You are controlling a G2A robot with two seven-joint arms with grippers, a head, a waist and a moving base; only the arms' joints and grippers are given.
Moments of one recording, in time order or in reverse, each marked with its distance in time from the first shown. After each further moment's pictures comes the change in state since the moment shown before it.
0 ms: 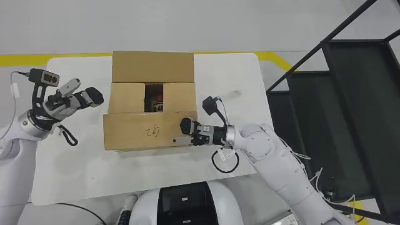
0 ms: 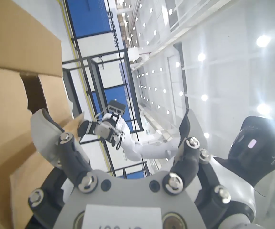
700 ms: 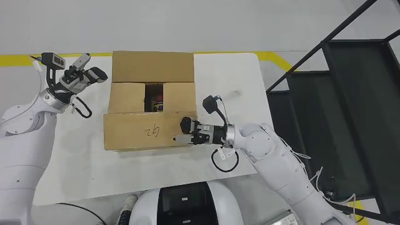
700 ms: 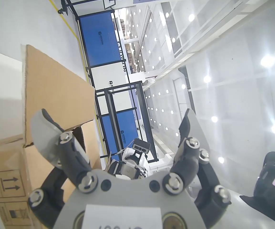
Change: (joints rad) left arm -0.316 -0.060 0.231 0.405 0.081 -0.150 0.110; right arm 0.002 0.004 -0.003 0.002 0.014 0.011 -0.007
